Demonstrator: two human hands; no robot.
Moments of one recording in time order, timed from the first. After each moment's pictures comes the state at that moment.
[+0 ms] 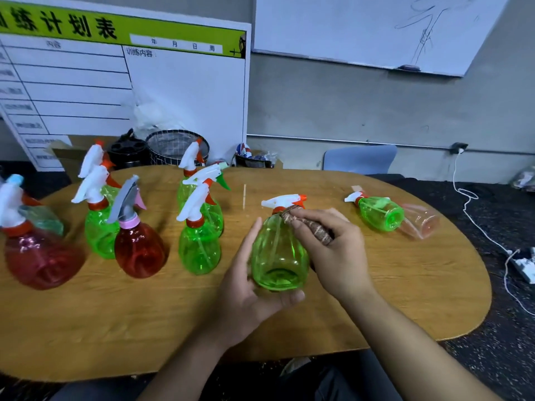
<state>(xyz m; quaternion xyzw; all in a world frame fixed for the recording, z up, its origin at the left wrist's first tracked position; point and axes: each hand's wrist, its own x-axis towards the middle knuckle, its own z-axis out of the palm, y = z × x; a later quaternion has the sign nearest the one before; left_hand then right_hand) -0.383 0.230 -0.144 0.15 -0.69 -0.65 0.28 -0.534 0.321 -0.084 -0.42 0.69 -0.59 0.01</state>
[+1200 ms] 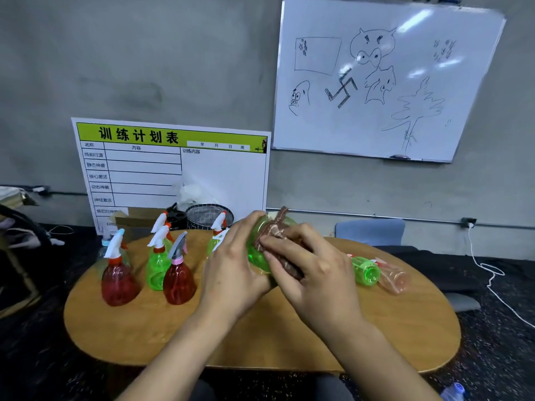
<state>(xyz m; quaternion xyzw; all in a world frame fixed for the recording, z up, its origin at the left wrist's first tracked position) -0.327 0.321 0.024 0.25 -0.81 -0.20 0.49 -0.436 0.432 0.044 -0.60 0.57 -0.45 -0.33</state>
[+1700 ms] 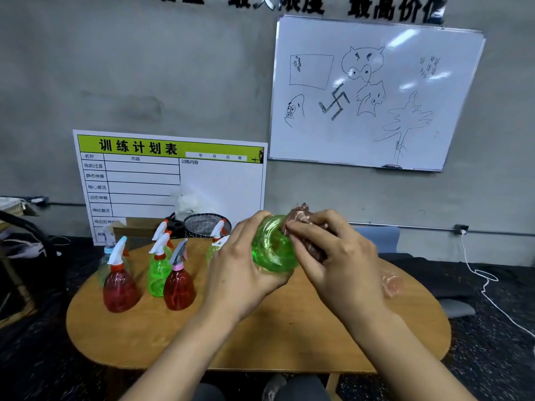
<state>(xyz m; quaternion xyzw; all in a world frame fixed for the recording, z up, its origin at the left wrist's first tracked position) -0.319 0.341 0.042 0.23 -0.81 -0.18 0.50 -0.445 0.464 0.077 -0.56 0.60 -0.44 -0.37</state>
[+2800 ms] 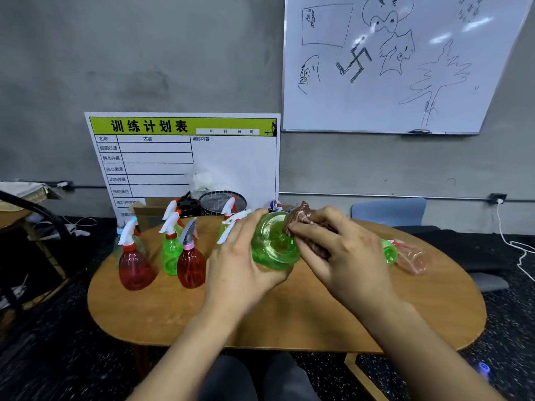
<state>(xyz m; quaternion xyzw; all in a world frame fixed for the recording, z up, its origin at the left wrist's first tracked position) -0.326 0.322 -0.001 0.27 -0.82 -0.16 0.47 -0.480 0.438 0.028 -0.60 0.60 -0.39 -0.35</state>
